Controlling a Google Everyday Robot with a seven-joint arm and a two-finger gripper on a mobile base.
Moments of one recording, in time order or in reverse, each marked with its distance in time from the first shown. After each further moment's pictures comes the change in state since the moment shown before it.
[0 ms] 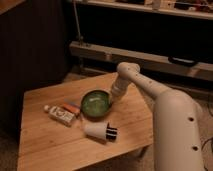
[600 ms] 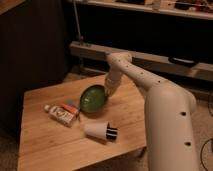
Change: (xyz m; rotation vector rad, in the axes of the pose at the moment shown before) arm 0.045 -0.004 -0.048 -0.128 0.056 -0.025
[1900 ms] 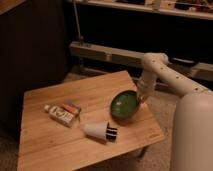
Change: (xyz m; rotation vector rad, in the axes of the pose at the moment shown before) arm -0.126 0.152 -0.036 -0.045 -0.133 0.224
